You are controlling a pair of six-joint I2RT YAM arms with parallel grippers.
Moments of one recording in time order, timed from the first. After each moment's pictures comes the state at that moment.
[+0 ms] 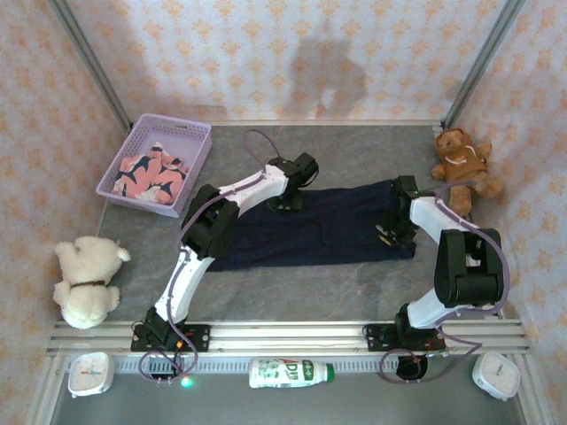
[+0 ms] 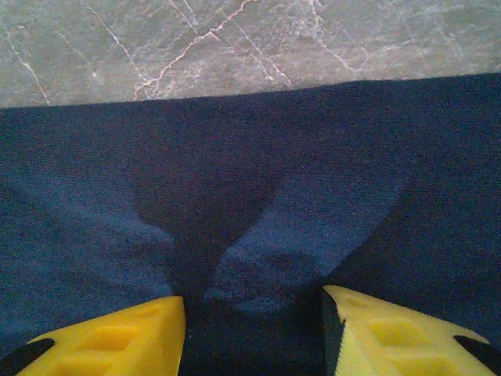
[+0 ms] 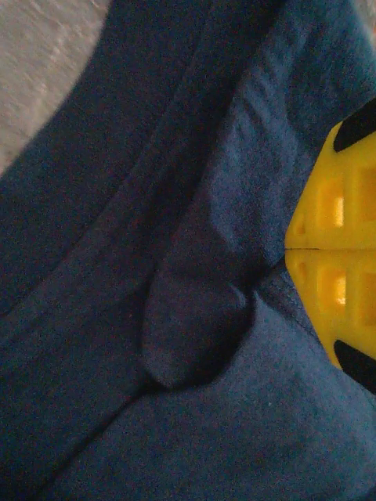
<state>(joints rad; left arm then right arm) -0.62 2.34 1.94 -1.01 -0.21 -0.63 0.01 1.53 0.90 -0.79 -0.06 0.76</state>
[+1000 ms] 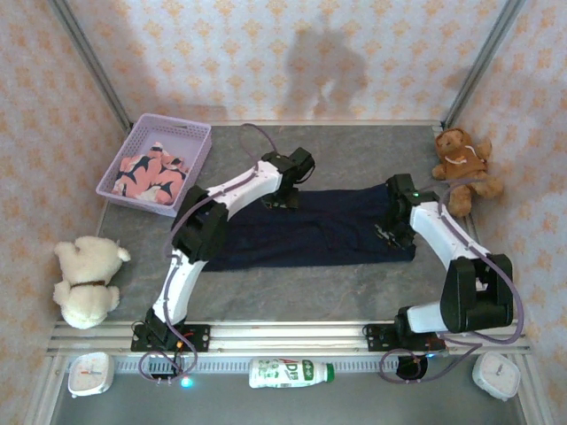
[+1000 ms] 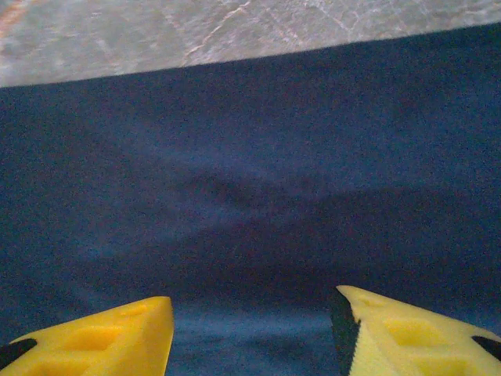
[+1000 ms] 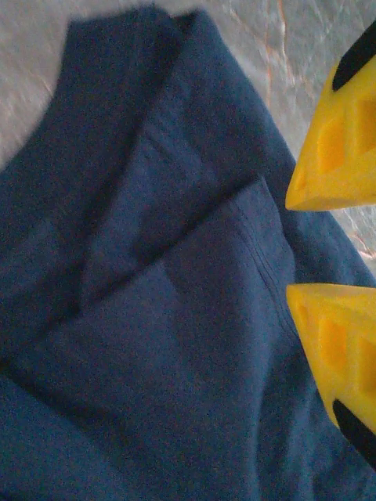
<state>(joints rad) -0.62 2.20 1.89 -1.09 -0.19 -0.56 0.13 1.38 0.91 -0.91 0.00 0.86</state>
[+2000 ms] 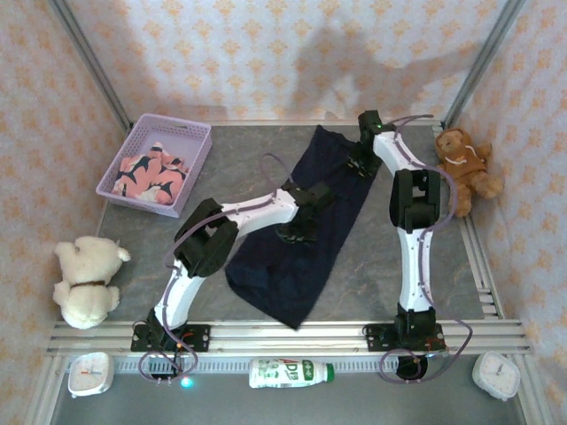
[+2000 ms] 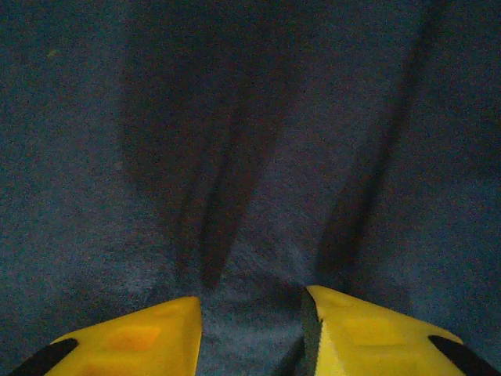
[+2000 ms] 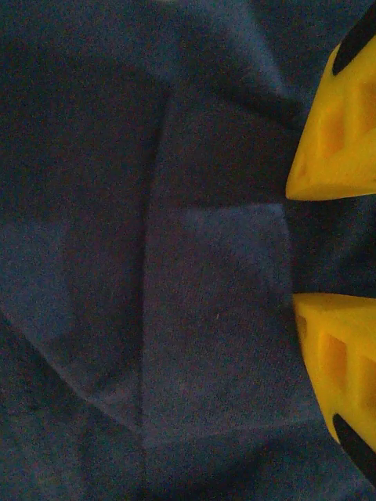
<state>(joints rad) -0.81 2.16 1.71 -0.97 -0.02 -0.78 0.12 2.40 2.09 -0.91 -0.06 0.79</state>
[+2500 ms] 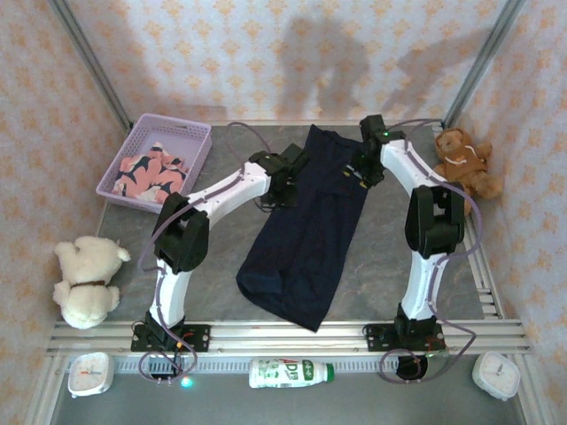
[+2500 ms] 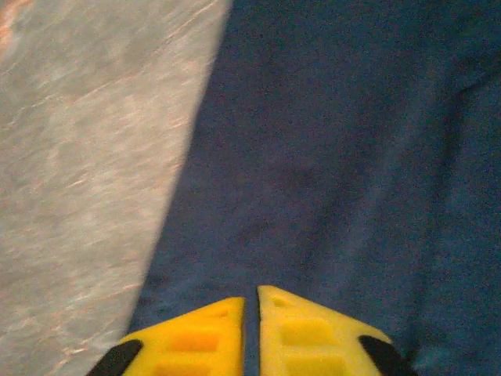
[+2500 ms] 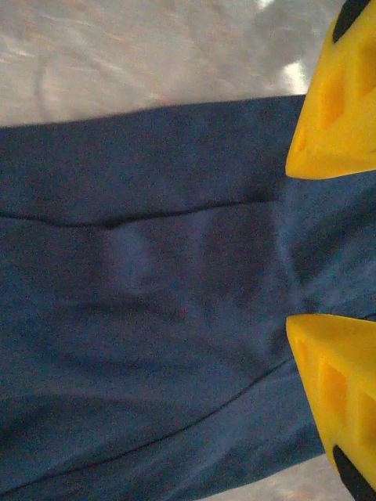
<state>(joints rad) -0.62 2.05 1.75 -1.04 -0.11 -0.62 0.19 1.98 1.64 -0.90 -0.12 0.77</state>
